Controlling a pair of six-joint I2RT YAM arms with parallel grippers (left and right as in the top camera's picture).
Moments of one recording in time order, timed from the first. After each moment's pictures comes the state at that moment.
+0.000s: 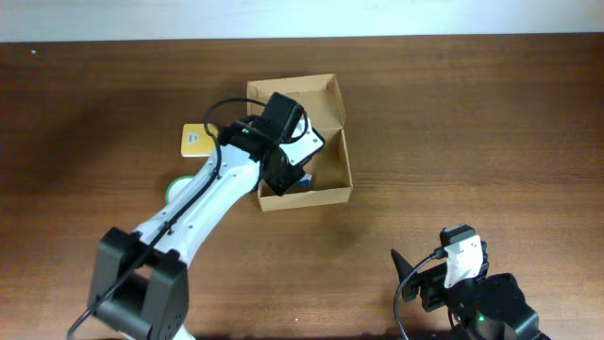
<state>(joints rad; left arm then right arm) -0.50 1.79 1.39 -0.87 0.03 0.39 0.58 0.23 0.58 -0.83 0.16 0.16</state>
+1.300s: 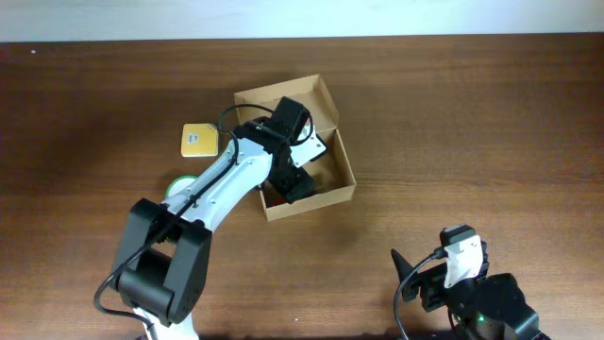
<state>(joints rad) -0.50 1.91 1.40 -0.81 0.03 0.40 0.58 0.23 0.58 -0.83 0.16 0.16</state>
